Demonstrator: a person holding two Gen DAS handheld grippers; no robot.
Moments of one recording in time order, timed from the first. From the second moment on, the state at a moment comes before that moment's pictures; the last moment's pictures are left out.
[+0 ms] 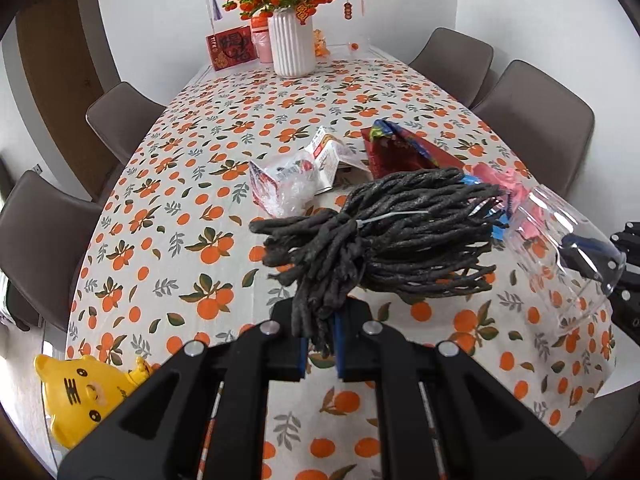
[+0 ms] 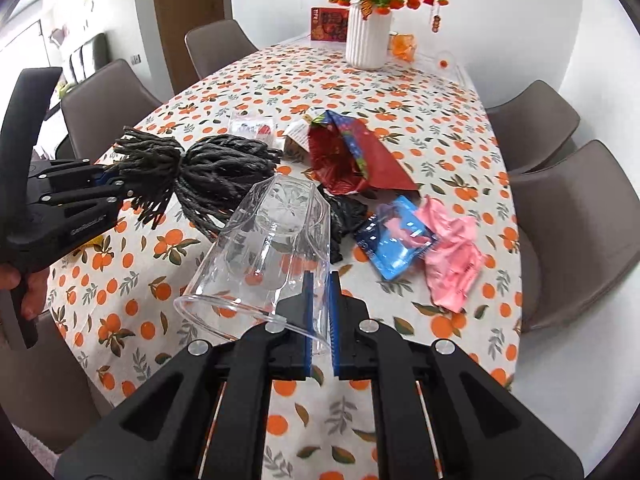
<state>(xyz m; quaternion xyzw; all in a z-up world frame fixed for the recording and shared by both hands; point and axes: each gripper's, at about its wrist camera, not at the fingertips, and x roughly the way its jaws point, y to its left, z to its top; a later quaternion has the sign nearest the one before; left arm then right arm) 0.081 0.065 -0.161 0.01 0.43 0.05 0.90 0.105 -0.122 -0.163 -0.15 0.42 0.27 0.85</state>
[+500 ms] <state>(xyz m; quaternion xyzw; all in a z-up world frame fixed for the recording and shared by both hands) 0.074 -0.111 -0.148 0.08 0.43 -0.13 0.89 0.058 -0.308 -0.136 -0.08 0.44 0.12 0.89</state>
